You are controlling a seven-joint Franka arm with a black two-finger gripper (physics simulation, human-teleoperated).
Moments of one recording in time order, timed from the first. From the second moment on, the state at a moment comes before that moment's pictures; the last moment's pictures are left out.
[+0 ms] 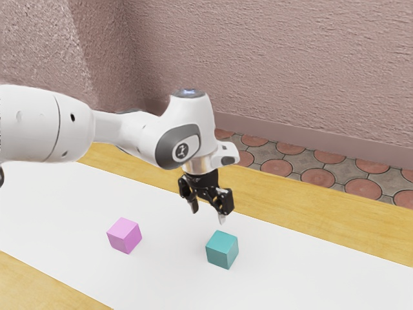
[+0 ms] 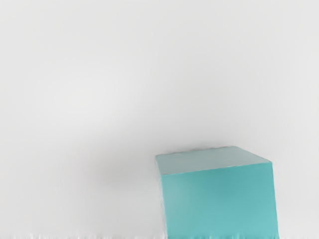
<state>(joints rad) -0.61 0.26 0.29 -1.94 -0.17 2.16 -0.12</state>
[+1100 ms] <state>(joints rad) -0.61 0.38 0.21 -2.02 -0.17 2.36 -0.16</state>
